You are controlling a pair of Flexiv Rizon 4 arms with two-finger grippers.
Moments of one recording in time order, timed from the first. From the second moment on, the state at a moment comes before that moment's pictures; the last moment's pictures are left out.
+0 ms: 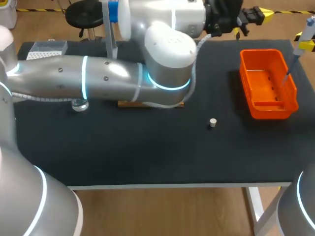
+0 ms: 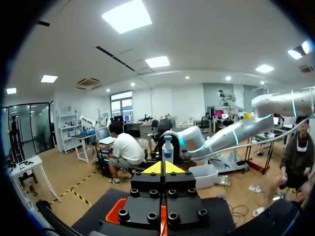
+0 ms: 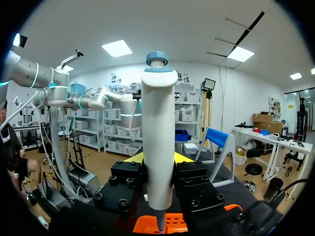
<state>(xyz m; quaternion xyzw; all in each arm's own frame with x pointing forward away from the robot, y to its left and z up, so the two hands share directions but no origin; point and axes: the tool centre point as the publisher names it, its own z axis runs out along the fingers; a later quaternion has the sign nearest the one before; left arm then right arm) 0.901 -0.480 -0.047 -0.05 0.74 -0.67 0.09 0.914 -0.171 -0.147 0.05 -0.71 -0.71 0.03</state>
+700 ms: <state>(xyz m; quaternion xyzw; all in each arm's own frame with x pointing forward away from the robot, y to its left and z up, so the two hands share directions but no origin) 0.898 -0.546 -0.042 -0.02 0.74 -0.67 0.06 0.914 -0.171 -0.147 0.05 -0.71 -0.71 0.03</state>
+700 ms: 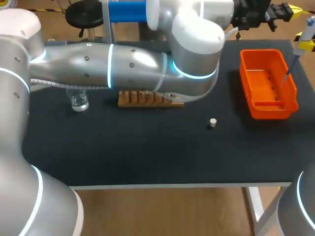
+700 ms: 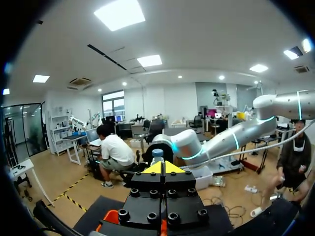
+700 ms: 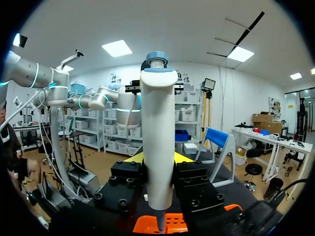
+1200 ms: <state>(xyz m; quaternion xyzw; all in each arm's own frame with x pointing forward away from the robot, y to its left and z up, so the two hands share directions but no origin) 0.905 -0.569 -0.044 -0.02 0.75 -0.66 0.06 0.914 -0.171 -0.147 0.05 -0.71 -0.71 0.03</state>
